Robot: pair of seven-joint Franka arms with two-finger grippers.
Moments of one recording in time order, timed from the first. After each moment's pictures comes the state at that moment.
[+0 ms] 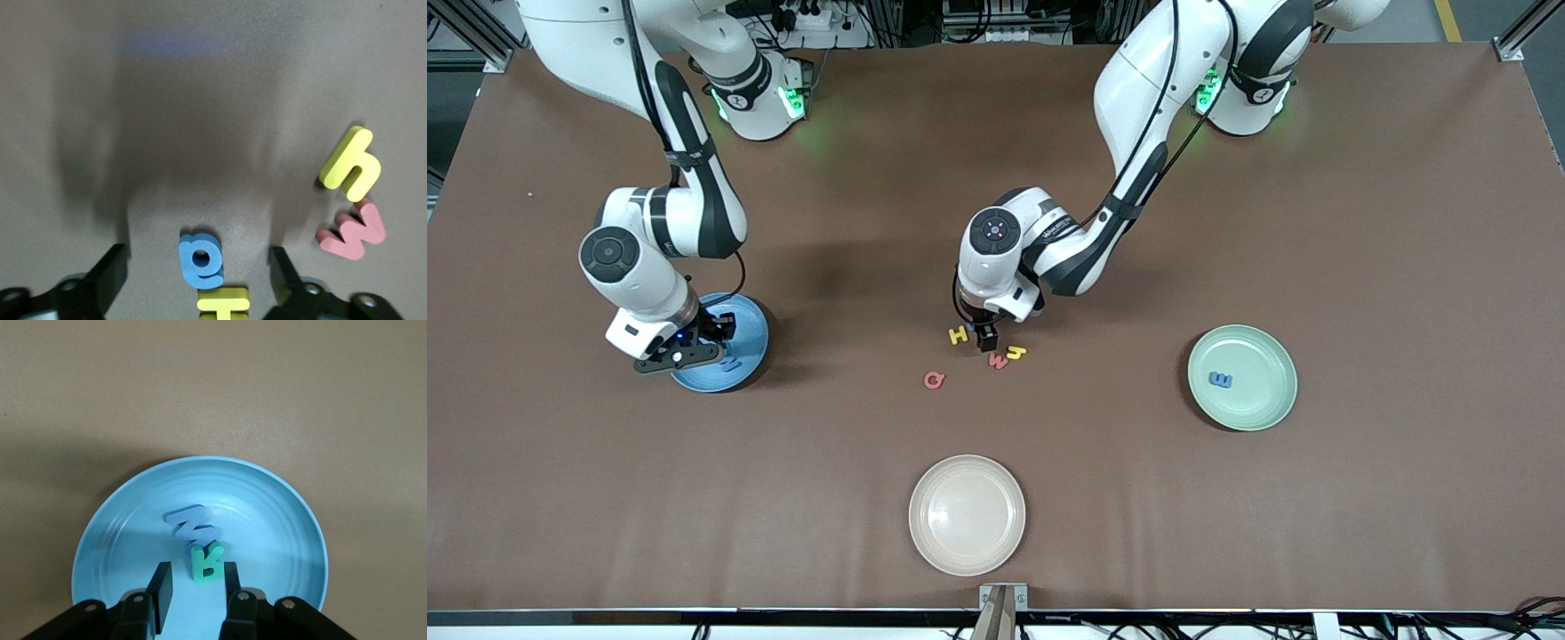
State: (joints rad) left arm -0.77 0.91 -0.12 -1.41 0.03 2.45 -2.71; right arm 0.53 0.35 -0.48 -2.22 0.04 2.56 -0.21
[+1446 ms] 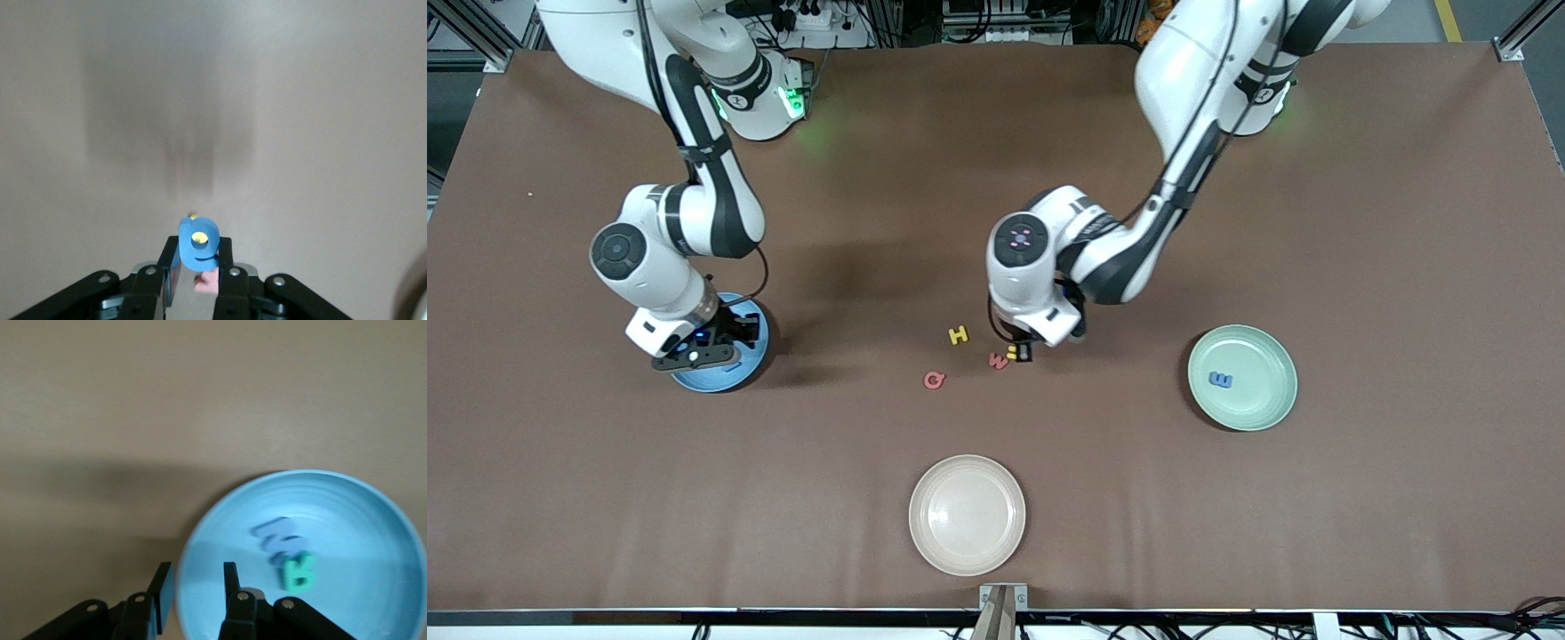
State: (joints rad) left arm -0.64 0.74 -0.10 -1.44 0.13 2.20 -2.36; right arm 0.62 0.34 -0.47 -2.20 0.26 2.54 -0.14
